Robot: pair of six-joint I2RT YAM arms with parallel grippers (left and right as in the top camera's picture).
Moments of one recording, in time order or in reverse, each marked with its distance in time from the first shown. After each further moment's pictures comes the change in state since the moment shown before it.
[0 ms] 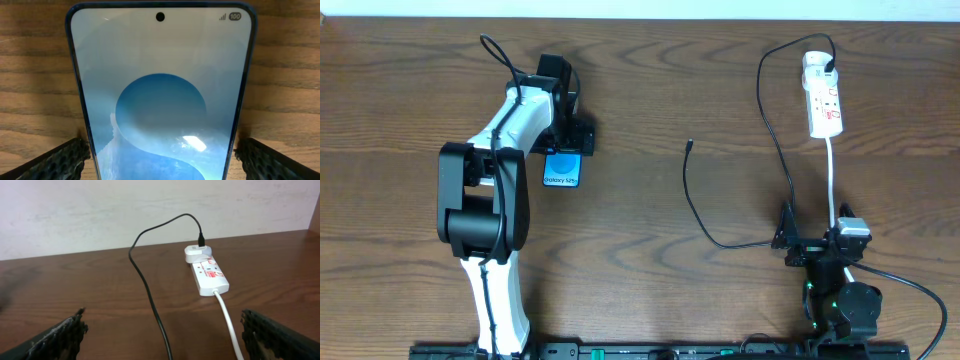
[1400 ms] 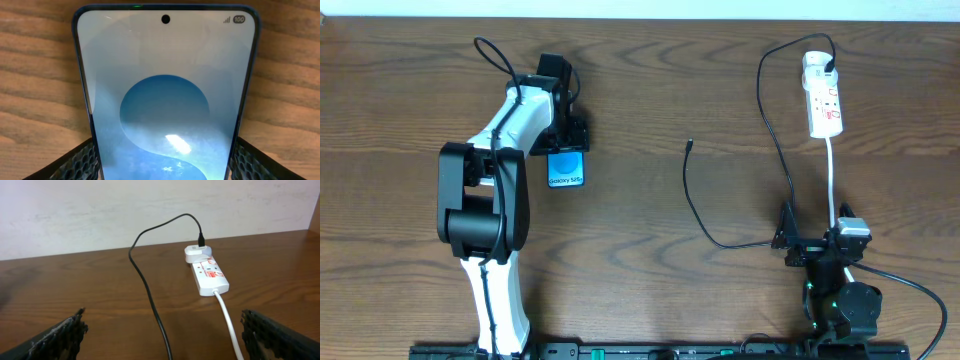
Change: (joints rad) left arm 0.000 -0.002 0.002 -0.002 -0.003 -0.156; right arm 0.000 0.000 0.000 0.000 0.000 0.000
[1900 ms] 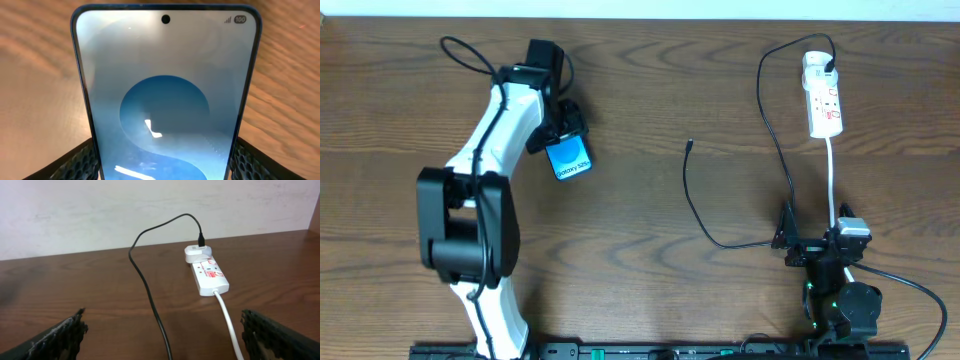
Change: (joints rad) left arm 0.000 -0.163 0.000 -0.072 0.004 -0.321; right arm 0.000 0.000 0.000 0.000 0.000 0.000
